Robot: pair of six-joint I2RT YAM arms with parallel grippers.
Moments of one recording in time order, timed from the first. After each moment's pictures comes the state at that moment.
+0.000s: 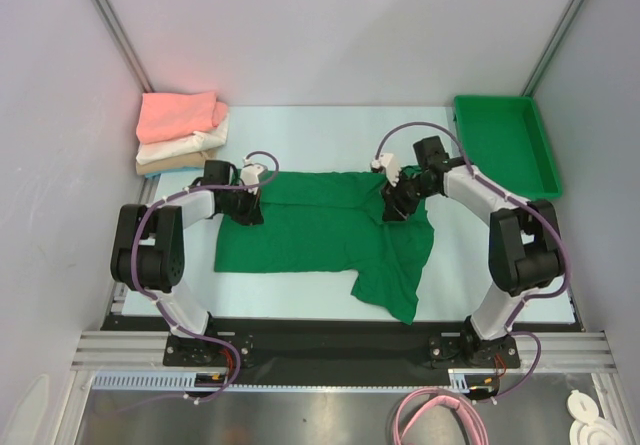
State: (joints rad) left arm -0.07 1.72 0.92 -0.25 0.51 0.31; right arm 0.28 1.73 1.20 -0.60 -0.65 -0.67
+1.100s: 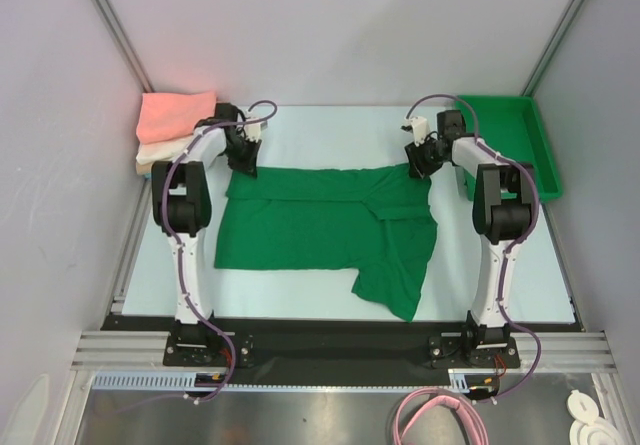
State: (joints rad) left arm -0.04 2.30 1.86 -0.74 0.31 0.29; right arm 0.06 2.17 1.61 -0.42 -0.41 -0.50
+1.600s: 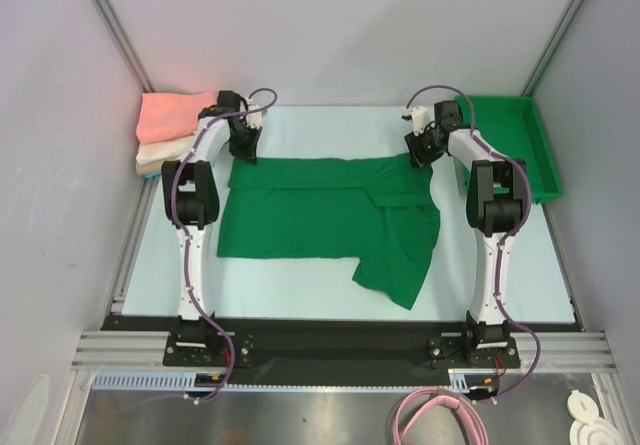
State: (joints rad) left arm -0.04 2.49 2.22 -0.87 0.26 0.26; right arm 0.06 2.29 1.81 -0.47 -0.32 -0.48
